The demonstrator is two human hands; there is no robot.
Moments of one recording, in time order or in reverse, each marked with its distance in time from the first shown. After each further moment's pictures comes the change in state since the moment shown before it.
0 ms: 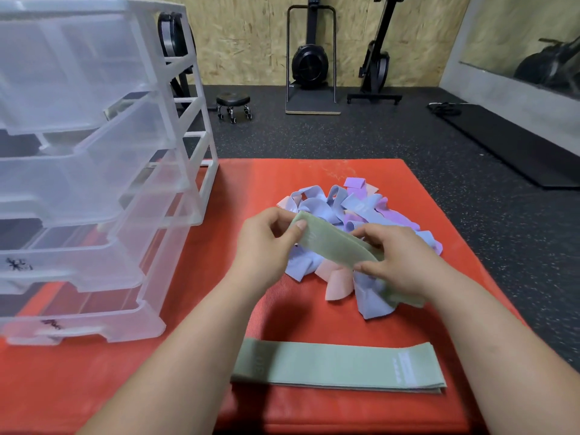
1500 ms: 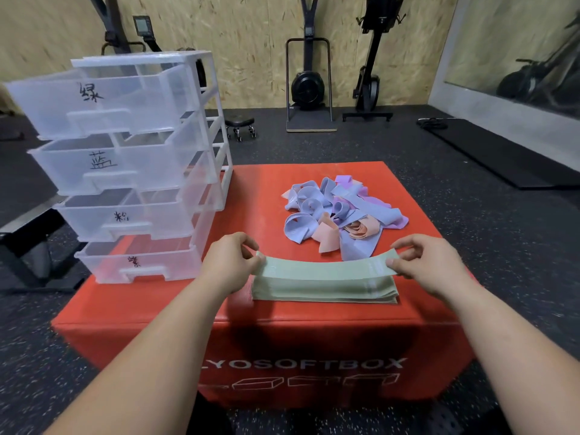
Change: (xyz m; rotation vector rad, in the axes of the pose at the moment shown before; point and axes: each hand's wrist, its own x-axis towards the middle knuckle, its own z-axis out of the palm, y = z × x) left_hand -0.125 0.006 -0.092 0.635 -0.053 -0.120; right_hand -0.162 0.007 -0.003 0.261 0.322 0.369
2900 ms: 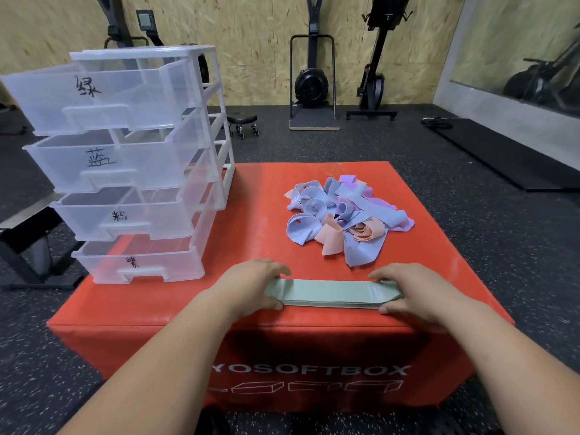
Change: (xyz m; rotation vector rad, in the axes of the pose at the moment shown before) left_hand -0.004 0.001 0.024 0.462 -0.391 0.438; right_hand 0.015 0.026 0.021 -0.699 -0.415 -0.372
